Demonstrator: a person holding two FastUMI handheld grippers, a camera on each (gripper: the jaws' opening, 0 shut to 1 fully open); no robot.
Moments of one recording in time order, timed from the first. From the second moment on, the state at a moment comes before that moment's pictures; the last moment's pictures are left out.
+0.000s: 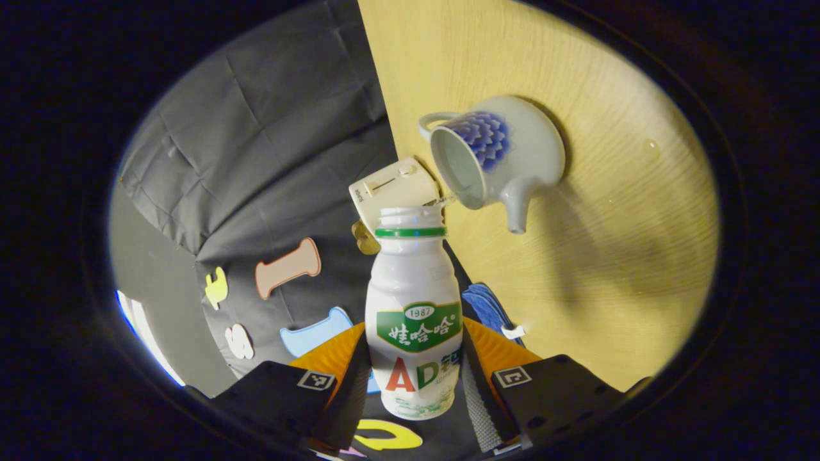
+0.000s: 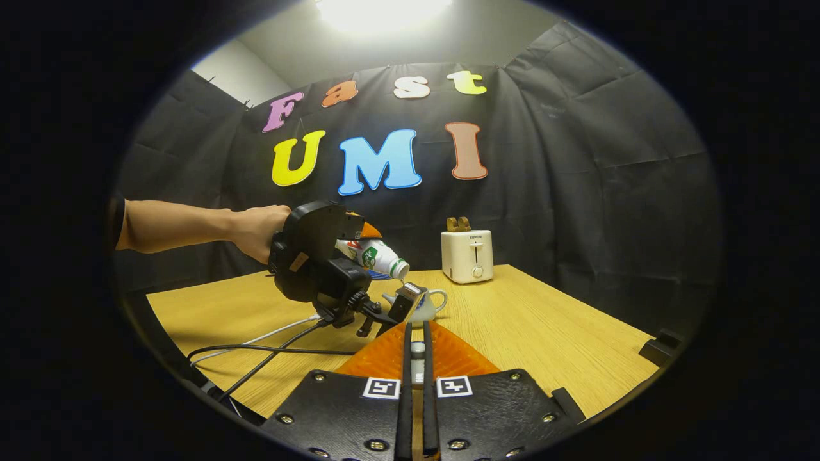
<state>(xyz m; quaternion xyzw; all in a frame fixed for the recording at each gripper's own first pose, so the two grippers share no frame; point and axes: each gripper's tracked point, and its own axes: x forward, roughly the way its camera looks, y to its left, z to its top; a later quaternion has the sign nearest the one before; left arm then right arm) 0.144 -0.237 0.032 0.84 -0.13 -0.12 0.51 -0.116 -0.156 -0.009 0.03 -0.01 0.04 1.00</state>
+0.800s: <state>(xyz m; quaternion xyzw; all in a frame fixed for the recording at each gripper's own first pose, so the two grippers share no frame) 0.144 -0.246 0.020 0.83 -0.13 -0.14 0.52 -0.115 -0.156 -0.009 0.03 -0.01 0.04 1.00</state>
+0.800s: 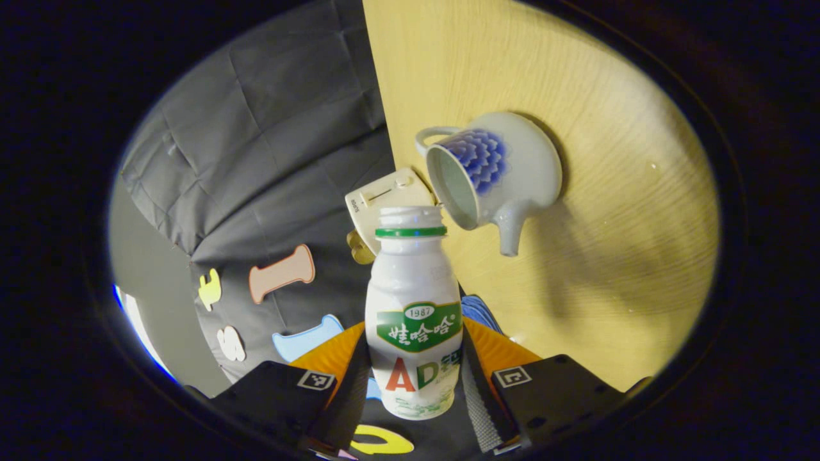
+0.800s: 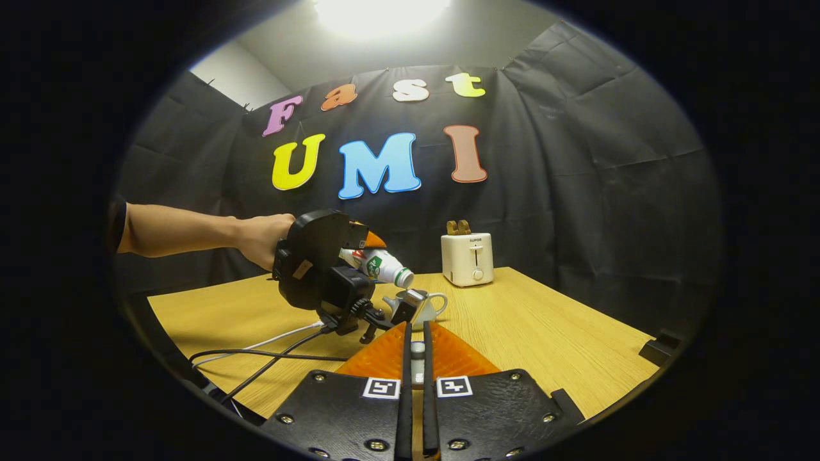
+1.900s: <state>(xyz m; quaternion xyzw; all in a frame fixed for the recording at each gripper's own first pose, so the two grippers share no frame) 0.149 -0.179 0.005 0.52 -0.08 -0.17 0.84 -0.067 -0.127 0.045 0.02 -0.04 0.07 1.00</state>
